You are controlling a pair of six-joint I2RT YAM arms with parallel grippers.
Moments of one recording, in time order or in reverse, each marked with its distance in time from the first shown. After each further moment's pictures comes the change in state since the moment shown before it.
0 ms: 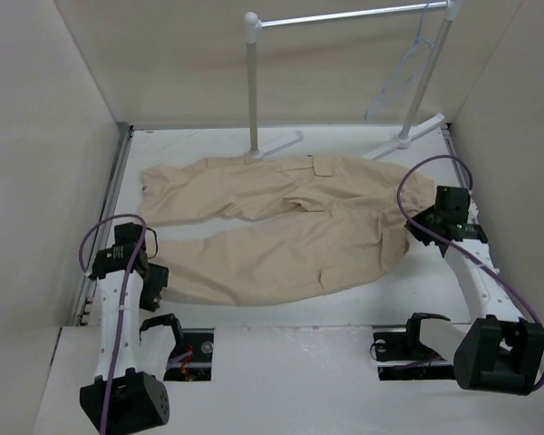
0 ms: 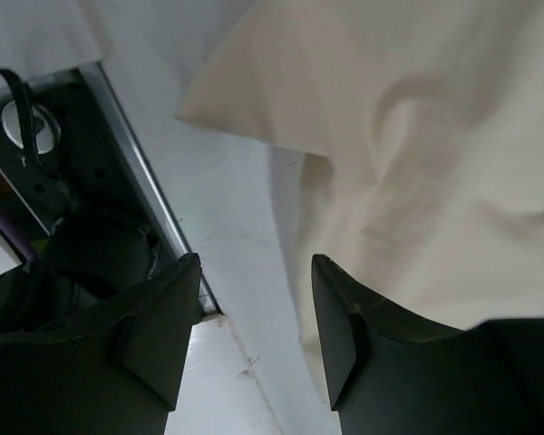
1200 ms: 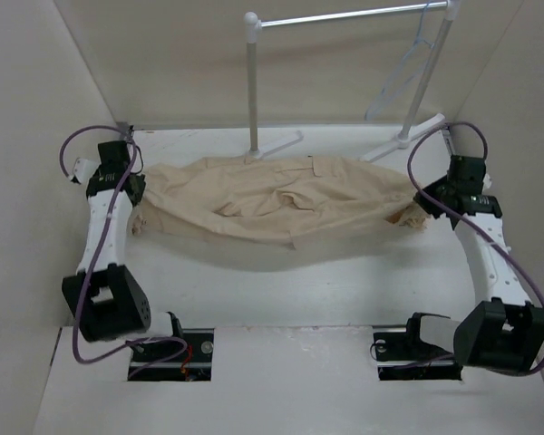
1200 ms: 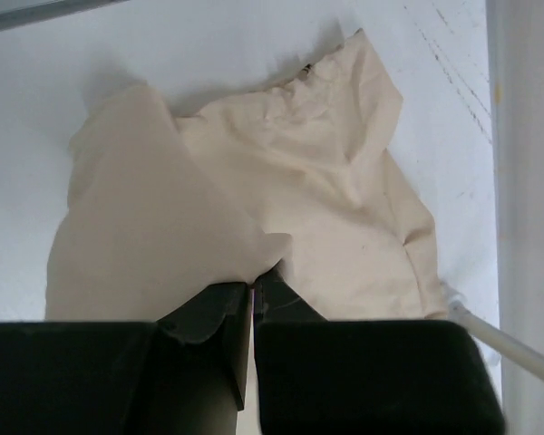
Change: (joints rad) left arm -0.008 0.472 0.392 0.629 -0.084 0.045; right arm -0.033 0.067 0.210 -0.092 -0.035 -0.024
